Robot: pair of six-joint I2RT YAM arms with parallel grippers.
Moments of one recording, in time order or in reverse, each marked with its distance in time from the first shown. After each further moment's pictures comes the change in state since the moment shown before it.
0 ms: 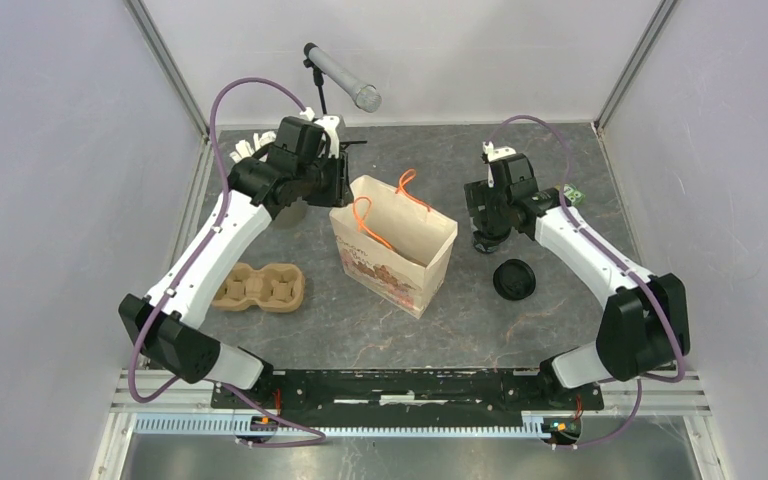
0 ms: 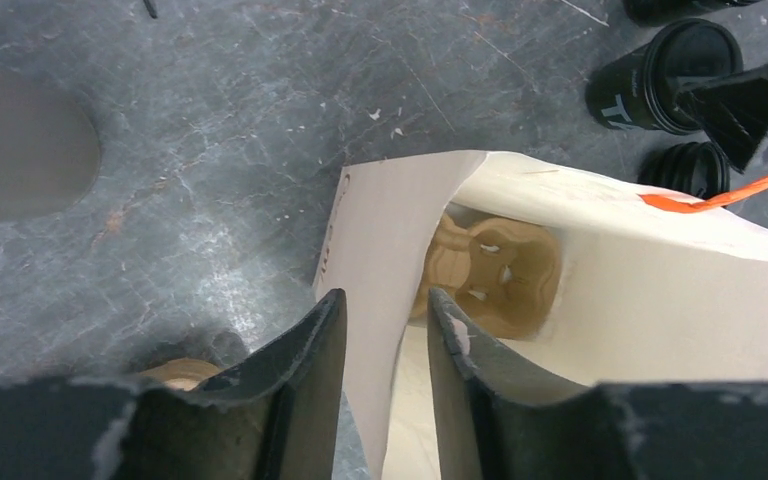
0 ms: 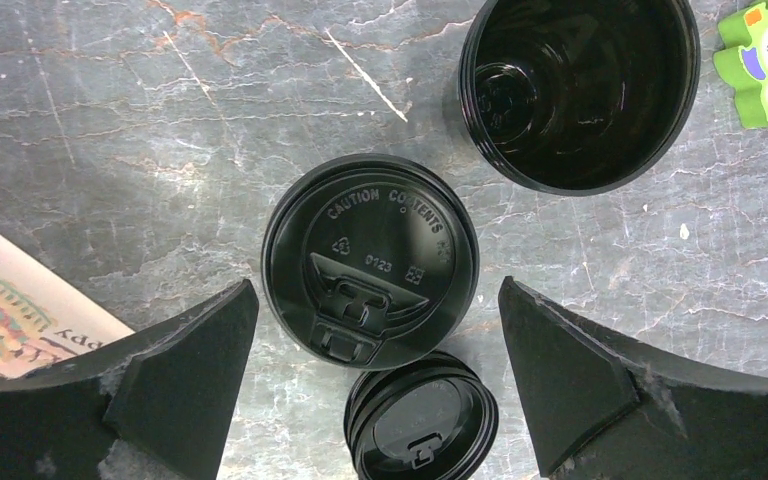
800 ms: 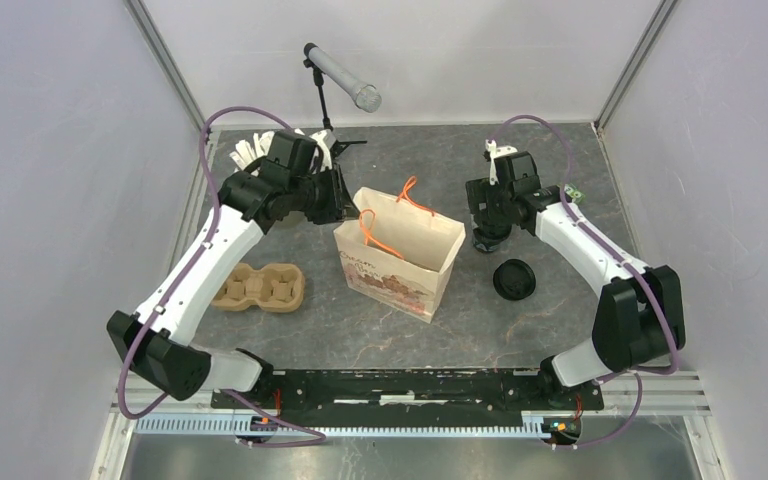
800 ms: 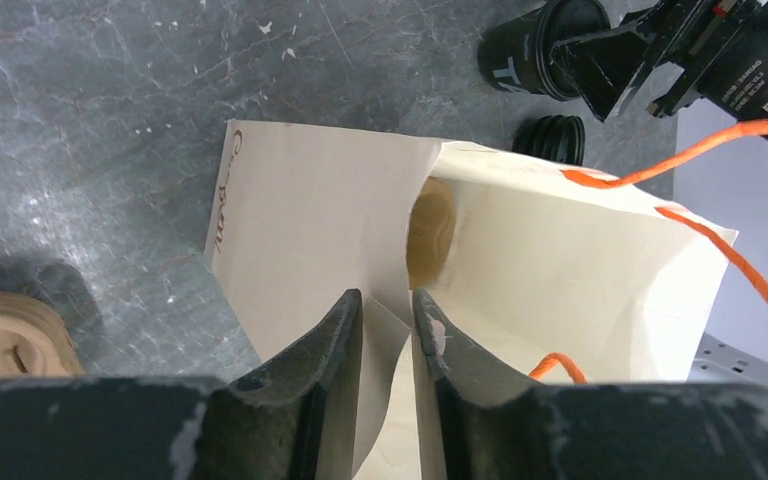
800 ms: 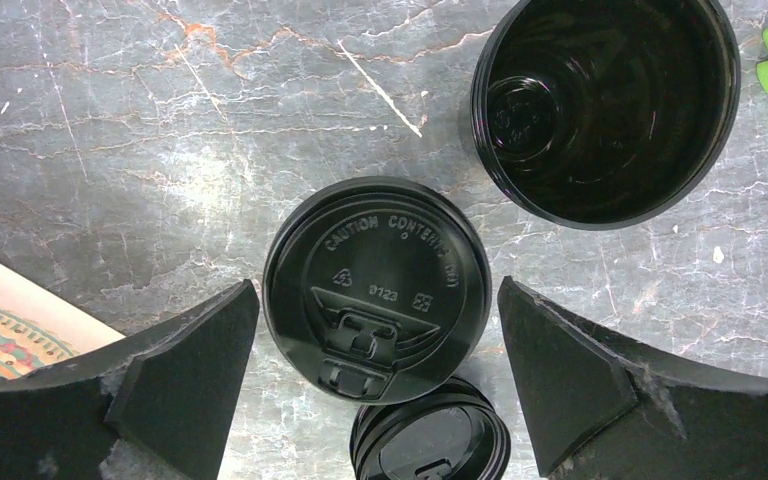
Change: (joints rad) left arm 0.000 -0.080 -0.091 -0.011 0.183 -0.267; right arm -0.047 0.048 0.002 0.039 -0.079 -0.007
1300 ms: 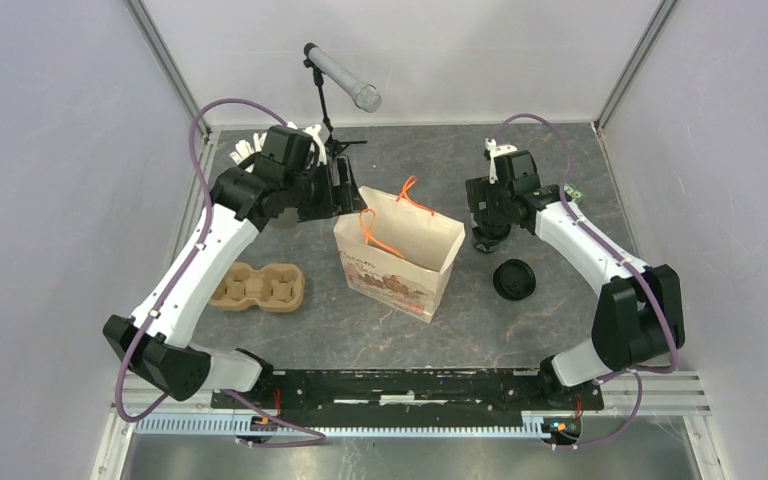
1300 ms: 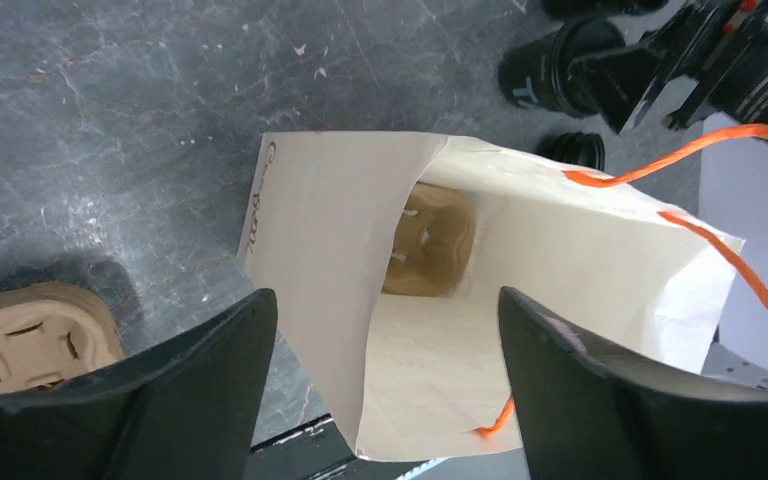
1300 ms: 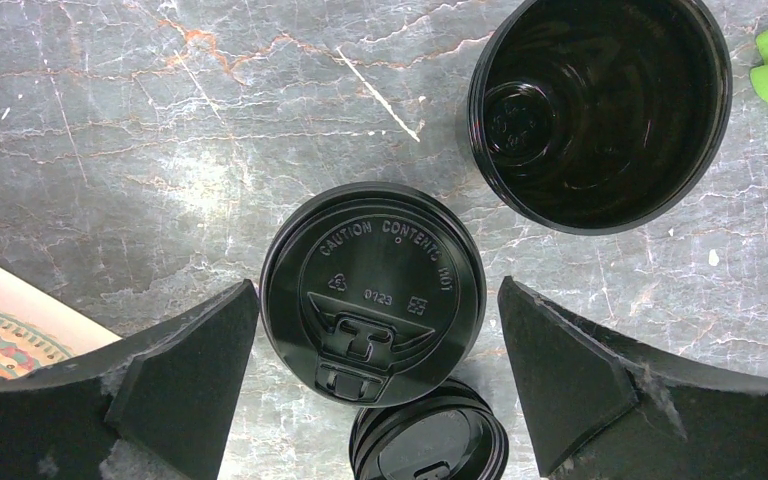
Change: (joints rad) left arm 0.001 -0.011 0.041 -0.053 -0.063 0.011; right arm 0.000 0.006 0.009 0.003 0.002 -0.001
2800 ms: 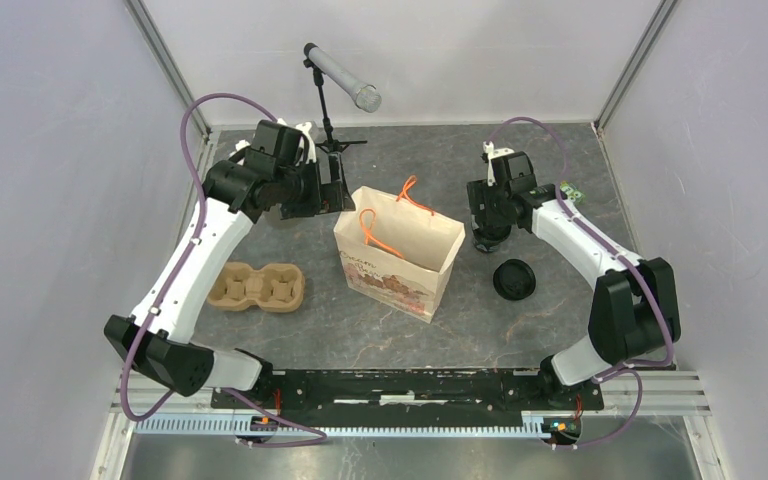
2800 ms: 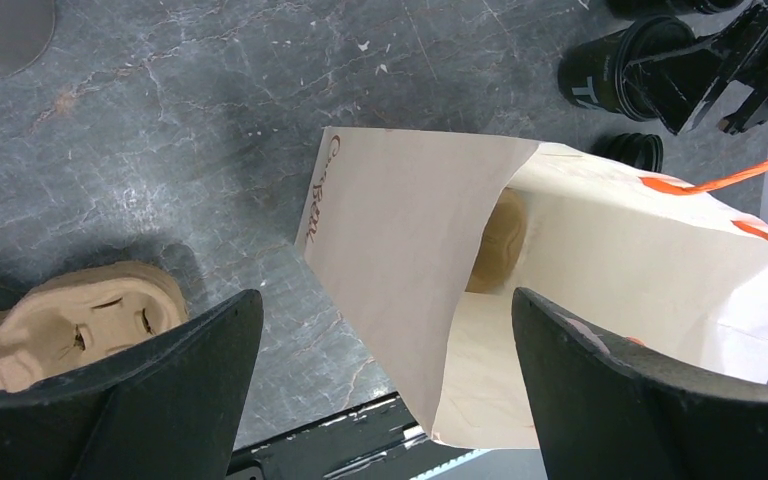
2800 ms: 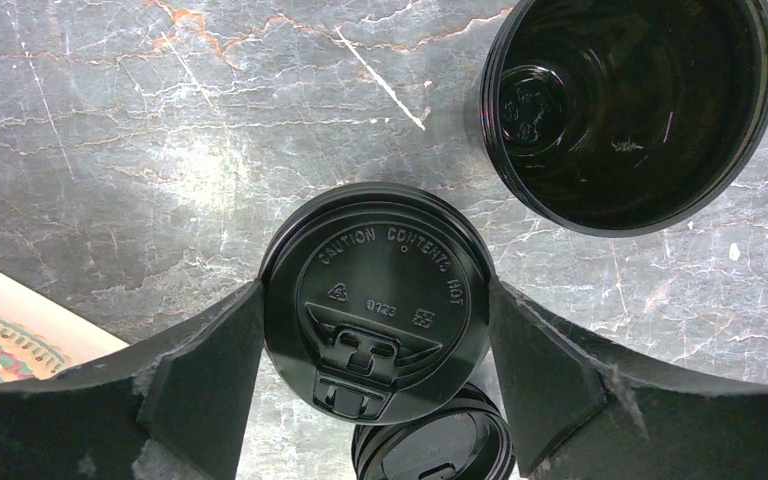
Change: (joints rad) left arm 0.066 0.019 0.059 -0.091 -0.028 0.093; right arm 0.000 0.036 0.000 -0.006 -0.005 0.010
